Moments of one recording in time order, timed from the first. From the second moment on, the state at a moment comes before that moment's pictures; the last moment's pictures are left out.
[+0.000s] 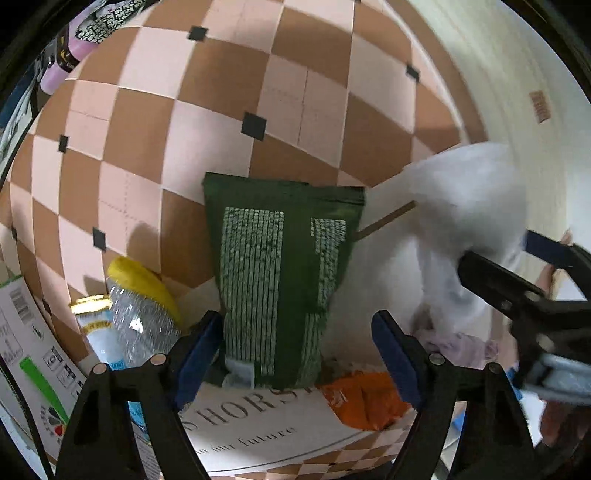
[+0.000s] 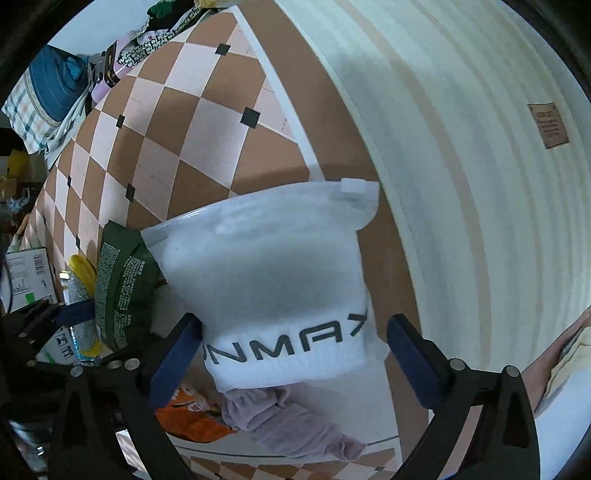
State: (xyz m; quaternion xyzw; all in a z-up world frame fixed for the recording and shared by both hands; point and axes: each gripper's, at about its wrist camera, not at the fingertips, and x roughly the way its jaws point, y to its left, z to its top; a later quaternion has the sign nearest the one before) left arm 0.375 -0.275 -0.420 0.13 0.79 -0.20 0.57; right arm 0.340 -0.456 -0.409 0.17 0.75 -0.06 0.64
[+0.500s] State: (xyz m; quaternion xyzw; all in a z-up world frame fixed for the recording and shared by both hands) left arm 0.378 -0.263 -0.398 0.14 0.75 -0.15 0.63; right arm 0.355 -0.431 -0.420 0.10 0.76 -0.07 0.64
